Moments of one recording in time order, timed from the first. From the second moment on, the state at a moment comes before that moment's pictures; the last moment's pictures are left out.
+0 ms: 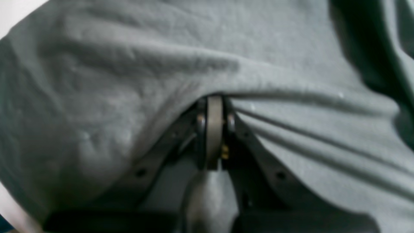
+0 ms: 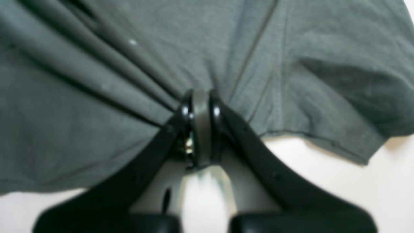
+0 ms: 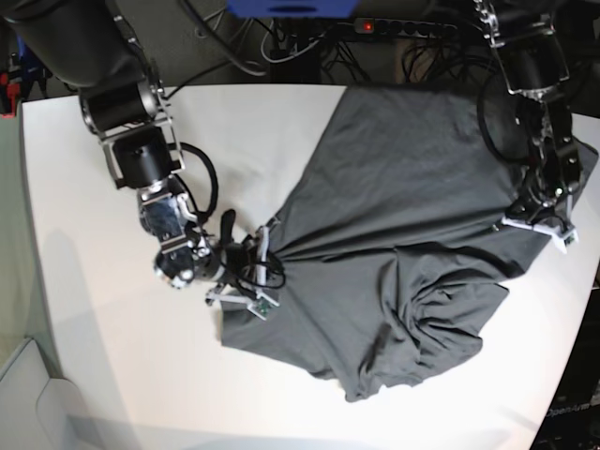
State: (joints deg) left arm -6.7 -16.6 -21.0 73.0 -17.2 10.1 47.6; right arm 28.4 4.7 -16.4 44.7 -5.7 40.1 -20.9
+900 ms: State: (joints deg) left arm -10.8 -10.5 -14.1 89.0 -7.4 10.2 57.3; right arm 1.8 5.2 -17.3 101.0 -31.3 40.1 -35.6
